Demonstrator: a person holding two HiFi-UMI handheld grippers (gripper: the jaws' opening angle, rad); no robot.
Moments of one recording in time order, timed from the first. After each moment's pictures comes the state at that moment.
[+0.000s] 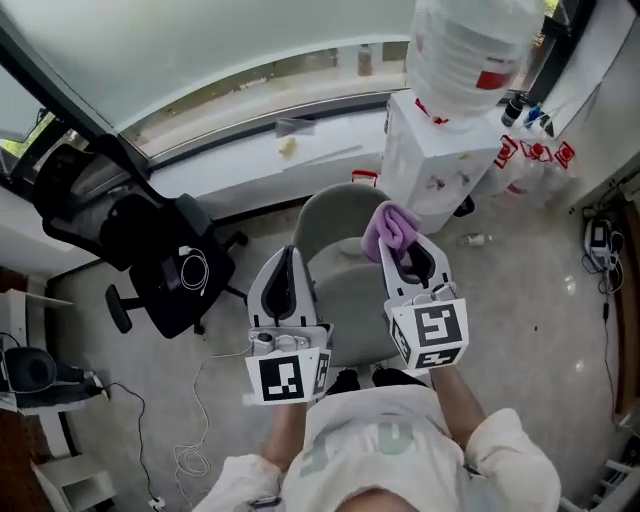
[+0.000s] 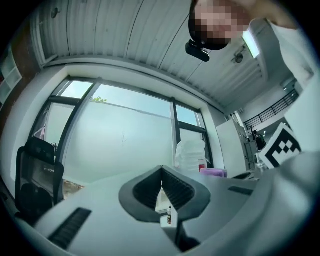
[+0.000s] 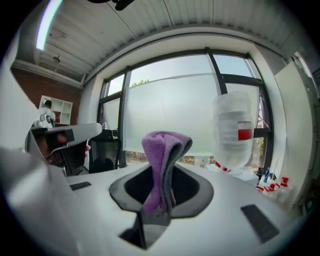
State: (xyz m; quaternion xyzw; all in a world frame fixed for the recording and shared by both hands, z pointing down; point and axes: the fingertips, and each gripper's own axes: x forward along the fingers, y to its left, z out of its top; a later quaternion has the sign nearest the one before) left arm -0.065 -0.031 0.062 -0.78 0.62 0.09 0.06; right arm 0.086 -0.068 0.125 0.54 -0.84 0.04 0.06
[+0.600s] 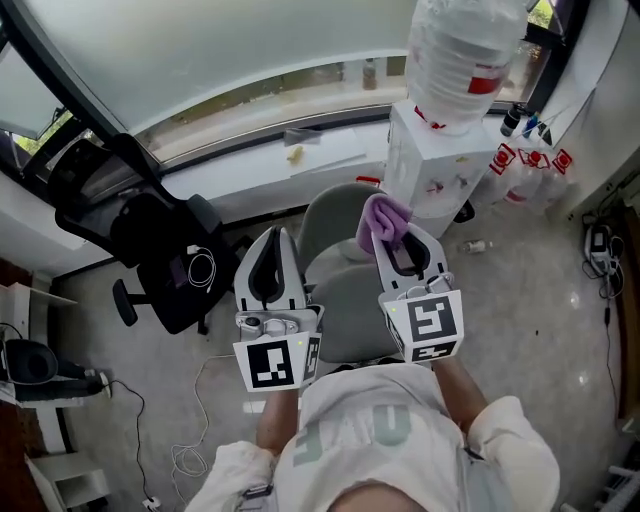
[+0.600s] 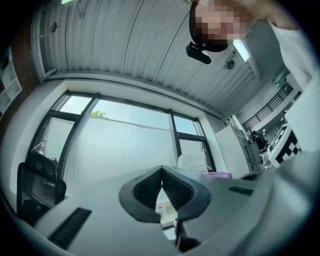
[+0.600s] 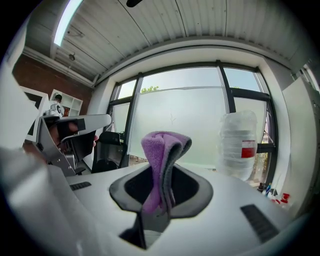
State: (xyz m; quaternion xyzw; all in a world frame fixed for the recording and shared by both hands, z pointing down) left arm -0.077 0.007 0.004 -0.77 0.62 0.12 0.13; right arm 0.070 -0.030 0.078 0.52 -0.85 -0.03 0.05
